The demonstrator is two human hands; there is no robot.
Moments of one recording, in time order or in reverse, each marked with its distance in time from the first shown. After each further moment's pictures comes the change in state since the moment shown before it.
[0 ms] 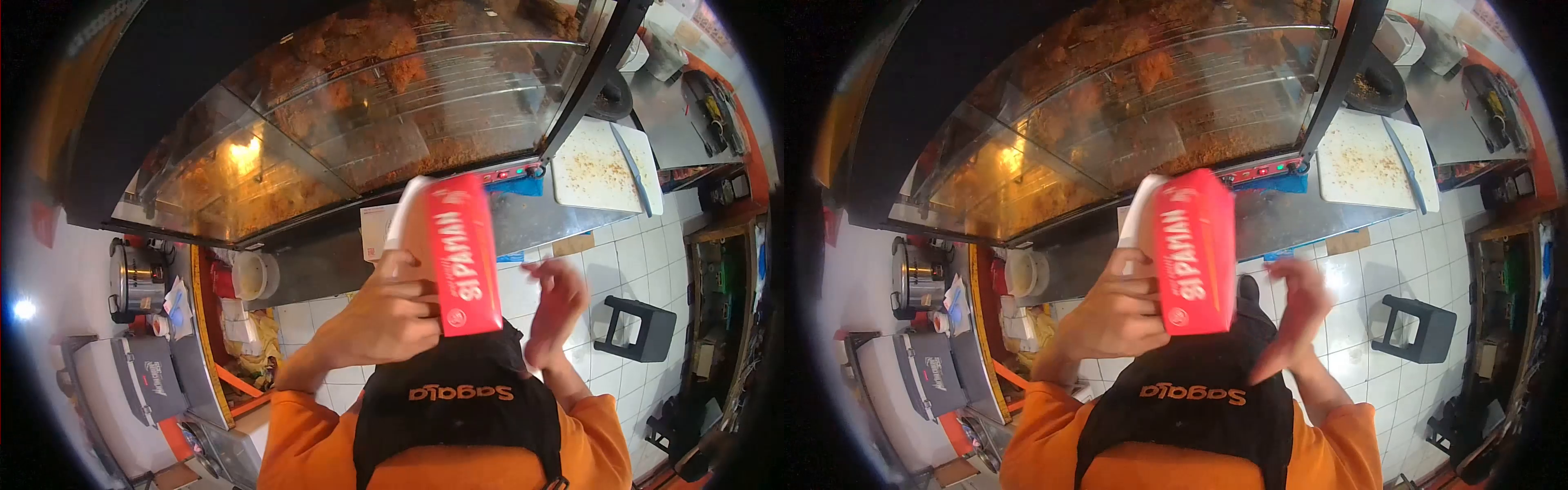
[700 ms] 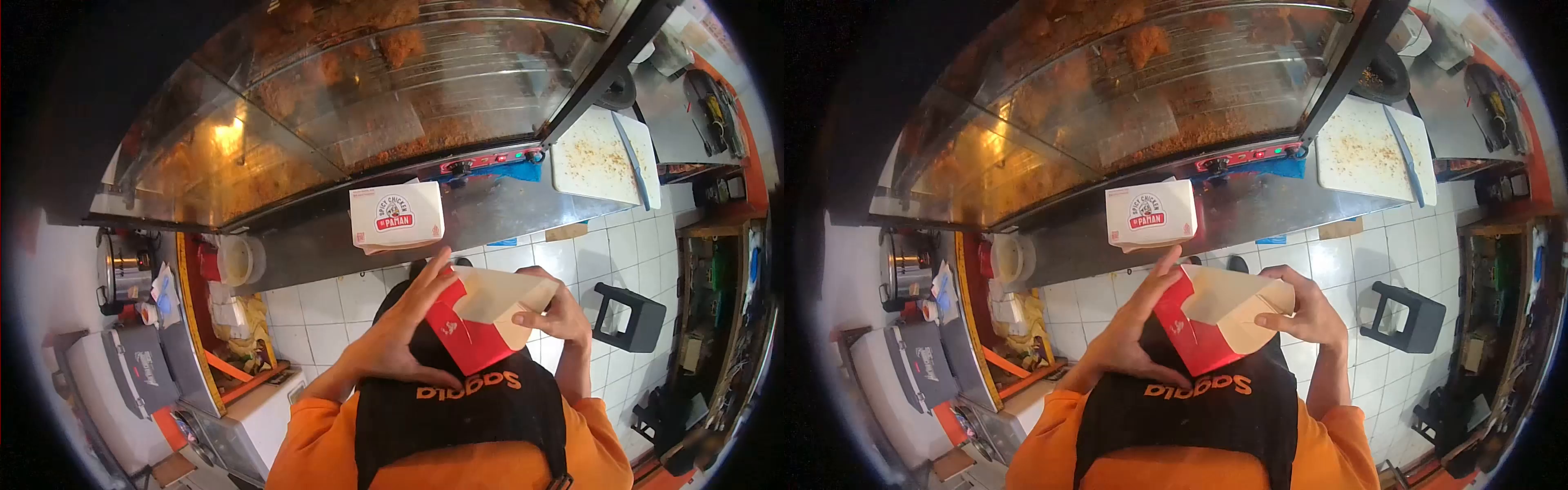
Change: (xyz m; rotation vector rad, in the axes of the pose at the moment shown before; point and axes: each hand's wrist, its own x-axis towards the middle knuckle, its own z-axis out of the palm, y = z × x) left_hand -0.016 0.014 0.066 -0.752 0.282 -0.340; right_hand 0.008 0.007 -0.067 0.085 -0.603 0.795
